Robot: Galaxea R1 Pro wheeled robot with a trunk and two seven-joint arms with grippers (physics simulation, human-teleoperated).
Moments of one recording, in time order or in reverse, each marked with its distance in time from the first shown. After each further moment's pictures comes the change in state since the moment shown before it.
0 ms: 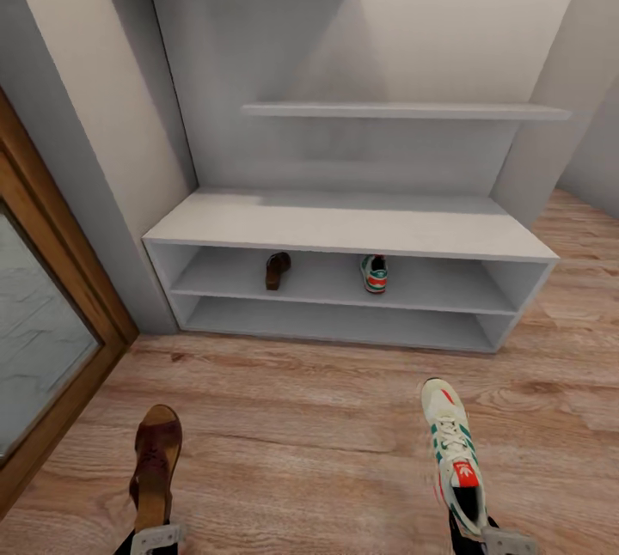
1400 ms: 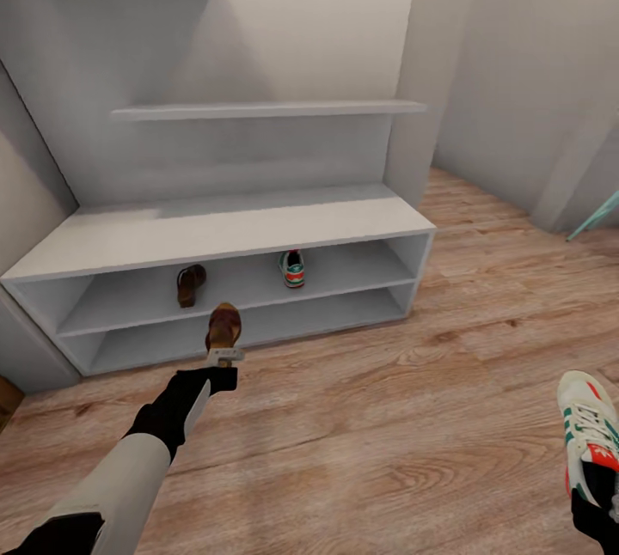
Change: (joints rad) left arm -0.639 -0.049 -0.151 -0.024 -0.011 0.912 -0.008; right arm 0.000 -0.150 -0.516 -0.377 0.007 0.600 0.009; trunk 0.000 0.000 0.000
